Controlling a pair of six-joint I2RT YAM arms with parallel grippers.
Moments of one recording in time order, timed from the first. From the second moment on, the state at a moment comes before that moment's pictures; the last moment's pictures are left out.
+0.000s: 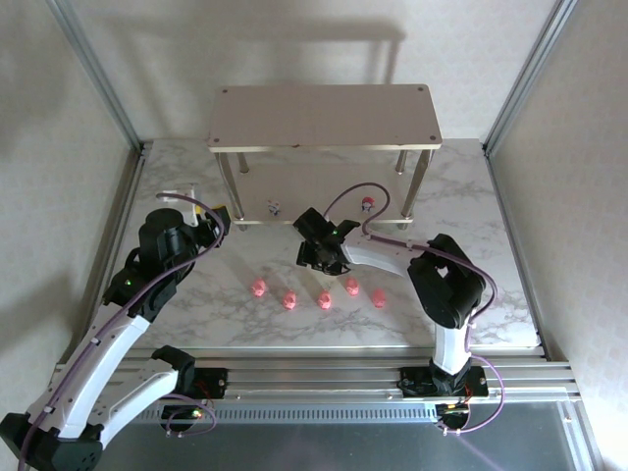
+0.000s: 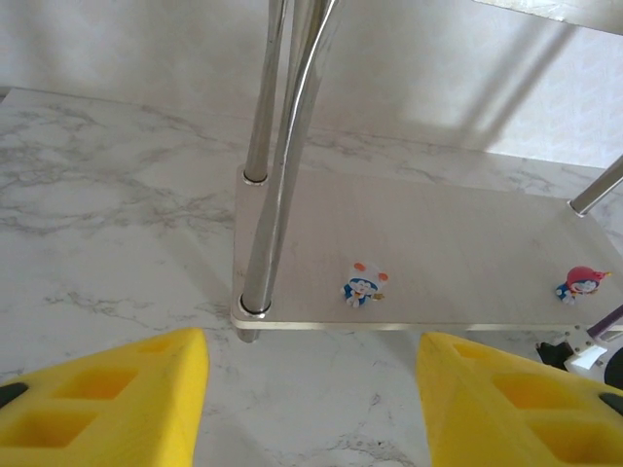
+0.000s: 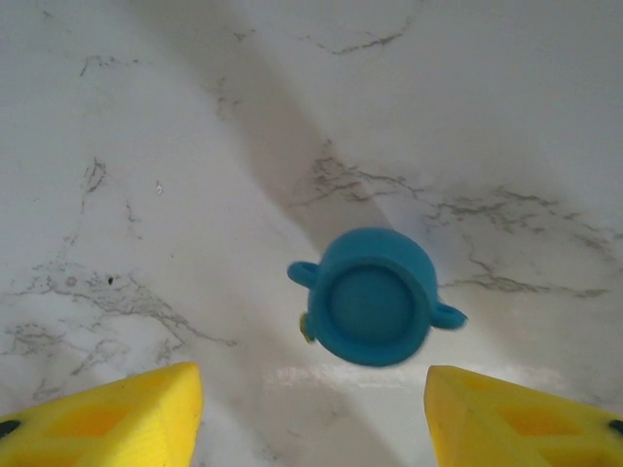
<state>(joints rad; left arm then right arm) -0.35 0.81 0.87 -0.41 -0.19 -0.32 0.86 1.89 1.28 -0.57 0.07 0.98</state>
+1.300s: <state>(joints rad) -0.30 0.80 0.87 -0.43 -0.17 -0.29 0.84 1.94 1.33 -0.57 0.08 0.95</state>
